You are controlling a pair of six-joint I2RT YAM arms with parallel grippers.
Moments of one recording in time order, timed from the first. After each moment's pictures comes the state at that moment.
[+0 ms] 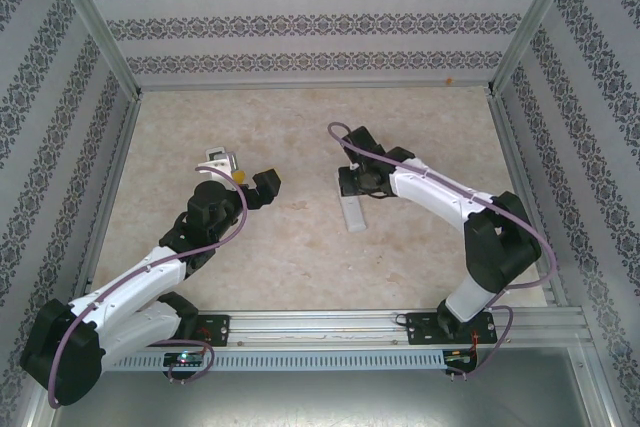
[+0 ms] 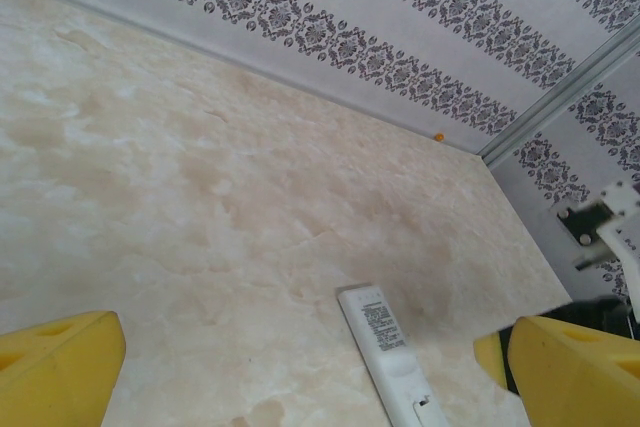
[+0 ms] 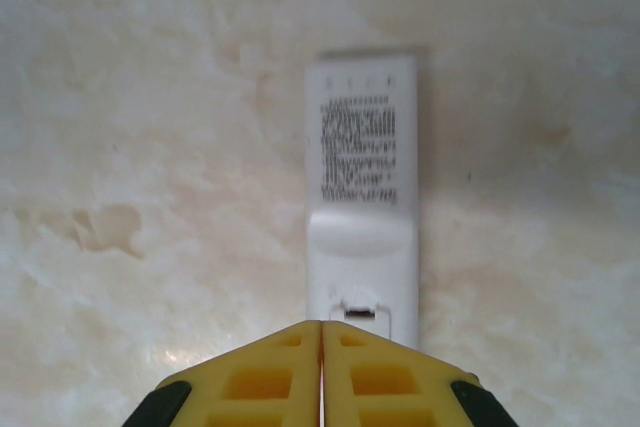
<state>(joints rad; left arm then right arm) -0.51 0.96 0.47 0.24 -0.12 -0.61 0.59 1.65 1.20 -0.63 0.03 0.46</state>
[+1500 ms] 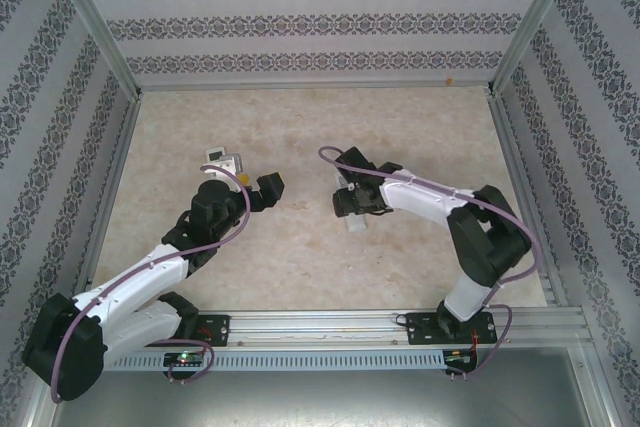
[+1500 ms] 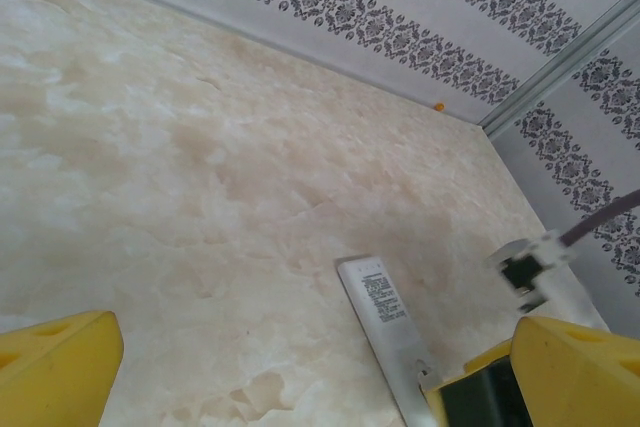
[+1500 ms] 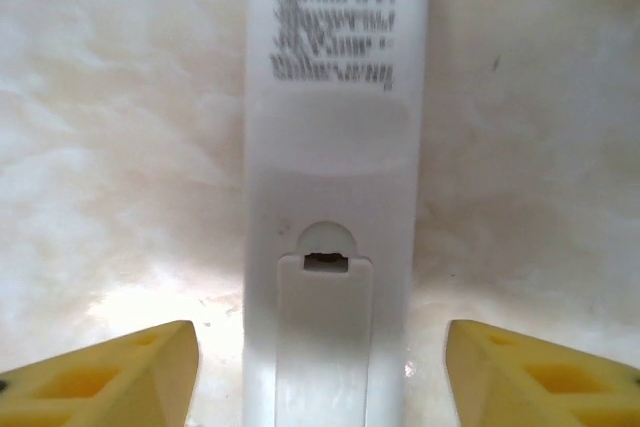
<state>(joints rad) -0.51 0.99 0.48 0.23 -0.08 -0.61 0.63 1.67 1.07 -0.60 0.07 0.43</state>
